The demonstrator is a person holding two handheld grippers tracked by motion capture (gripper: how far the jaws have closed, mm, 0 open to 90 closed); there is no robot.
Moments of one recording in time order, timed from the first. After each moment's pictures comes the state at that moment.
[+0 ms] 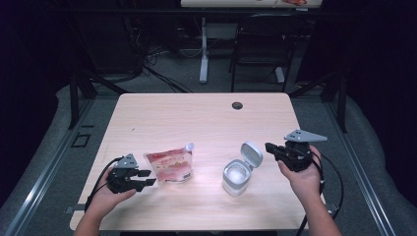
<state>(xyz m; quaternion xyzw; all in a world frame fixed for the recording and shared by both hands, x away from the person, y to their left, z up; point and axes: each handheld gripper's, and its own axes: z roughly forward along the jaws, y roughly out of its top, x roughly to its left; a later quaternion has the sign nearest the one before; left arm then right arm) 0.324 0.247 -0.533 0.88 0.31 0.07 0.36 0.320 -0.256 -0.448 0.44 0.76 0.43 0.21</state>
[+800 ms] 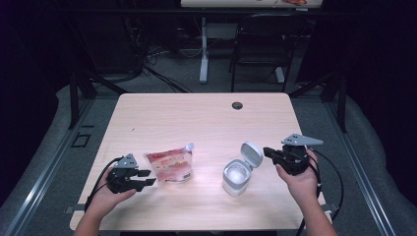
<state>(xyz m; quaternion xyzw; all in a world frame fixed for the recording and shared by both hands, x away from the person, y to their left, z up) 0.324 0.247 -0.533 0.87 0.31 0.07 0.36 0.320 -0.254 -0.463 0.45 0.76 0.43 0.19</state>
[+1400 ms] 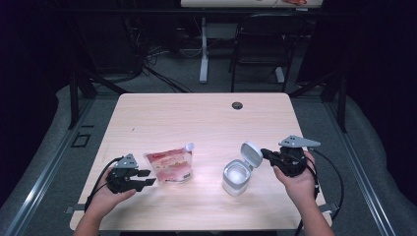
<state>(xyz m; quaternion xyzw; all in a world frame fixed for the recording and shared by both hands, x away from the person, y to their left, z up) 0.324 0.247 -0.533 0.88 0.31 0.07 0.36 0.316 -0.248 -0.466 0.44 0.76 0.44 0.19</state>
